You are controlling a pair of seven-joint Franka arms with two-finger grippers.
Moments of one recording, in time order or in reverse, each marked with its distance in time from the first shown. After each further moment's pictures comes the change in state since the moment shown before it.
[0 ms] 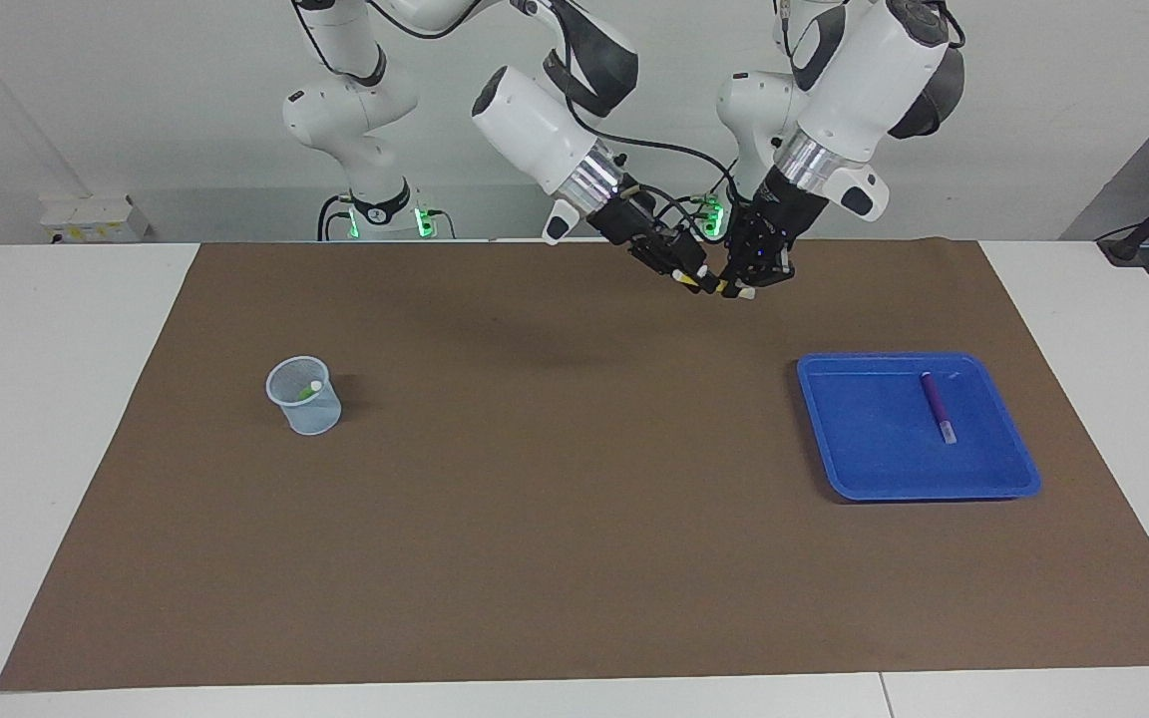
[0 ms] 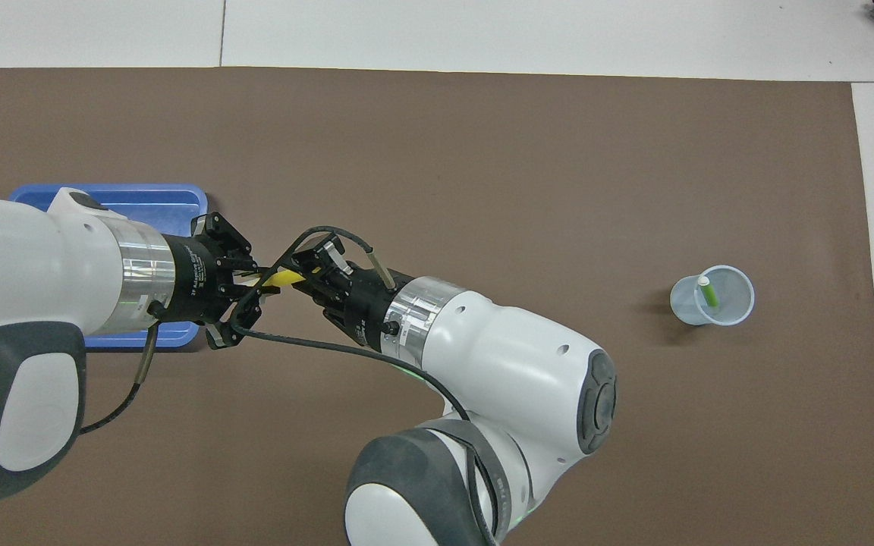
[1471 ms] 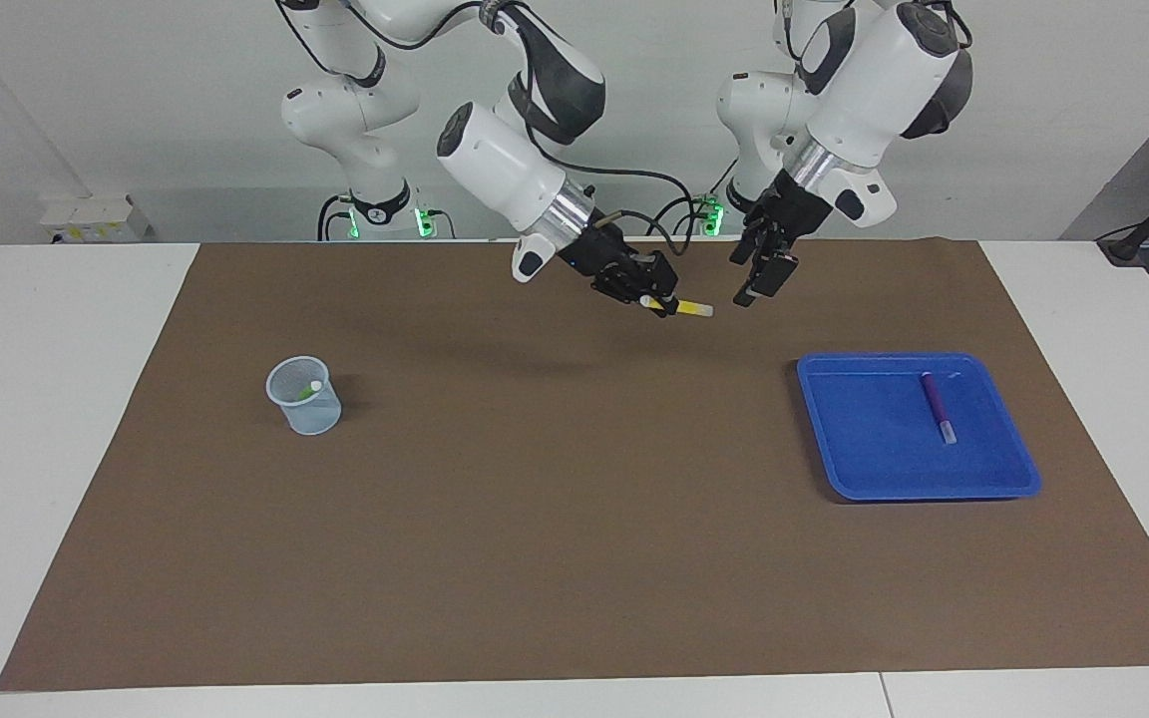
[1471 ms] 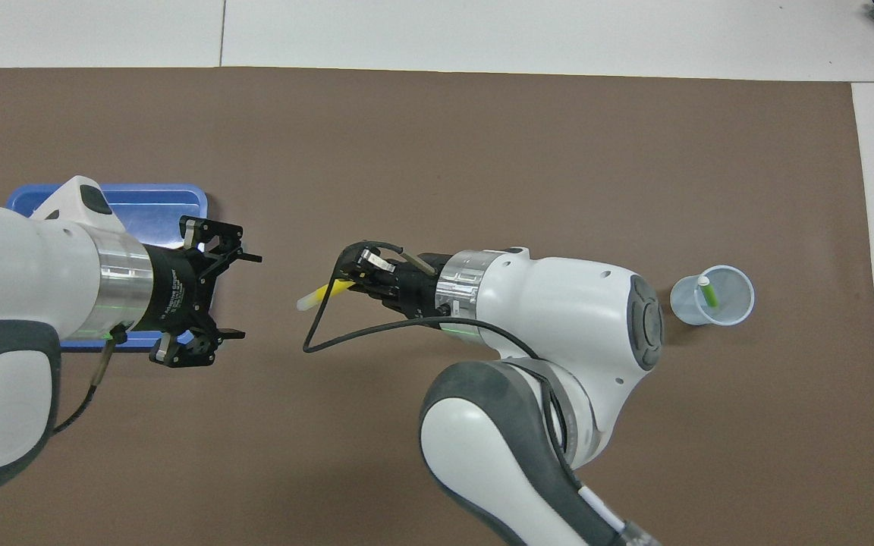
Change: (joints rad) left arm 0.044 -0.021 0.017 -0.028 0.000 -0.082 0.512; right arm -0.139 -0.018 -0.010 -0.055 -0.024 -0.291 -0.469
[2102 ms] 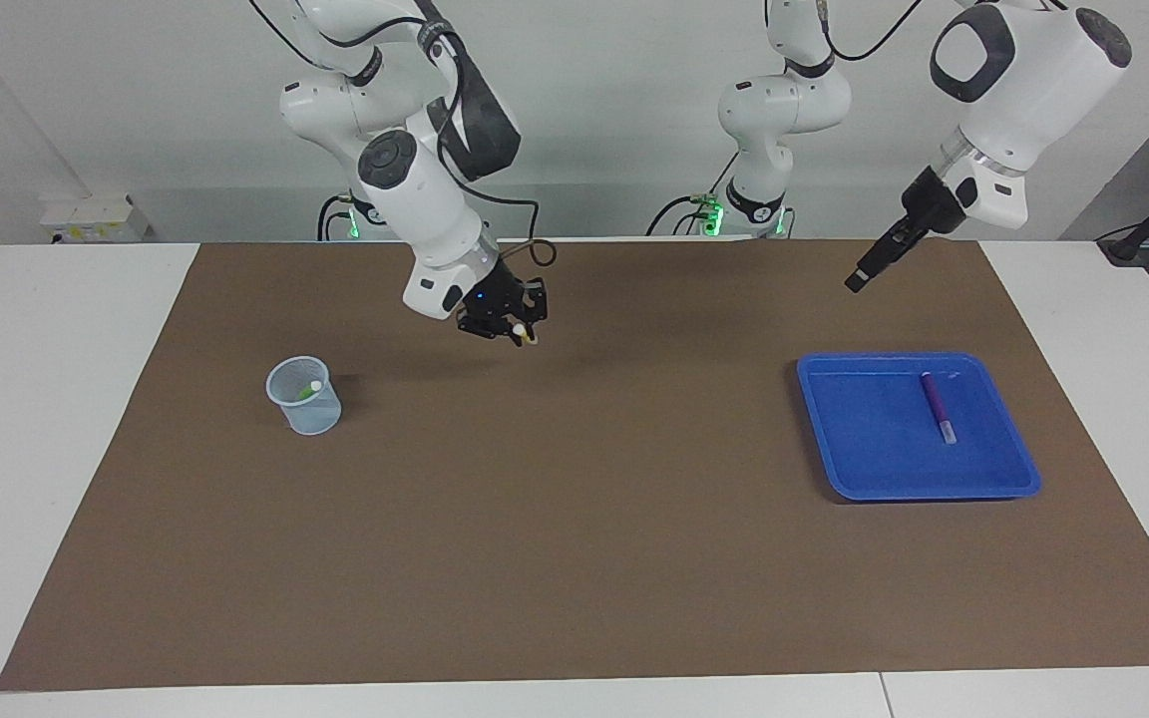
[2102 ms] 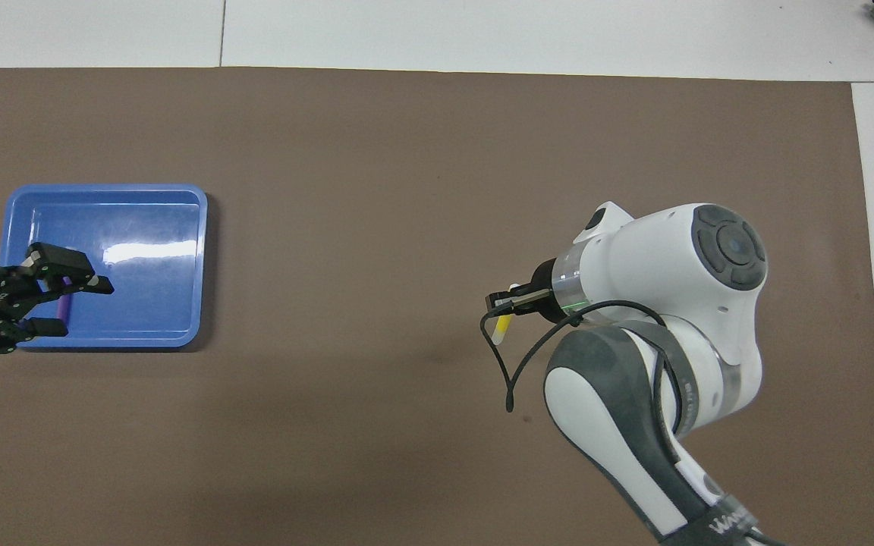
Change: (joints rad) left arm 0.336 -0.032 0.016 -0.022 0.051 -0.133 0.993; right arm -0.247 -0.083 -0.005 -0.087 -0.576 -0.432 -0.448
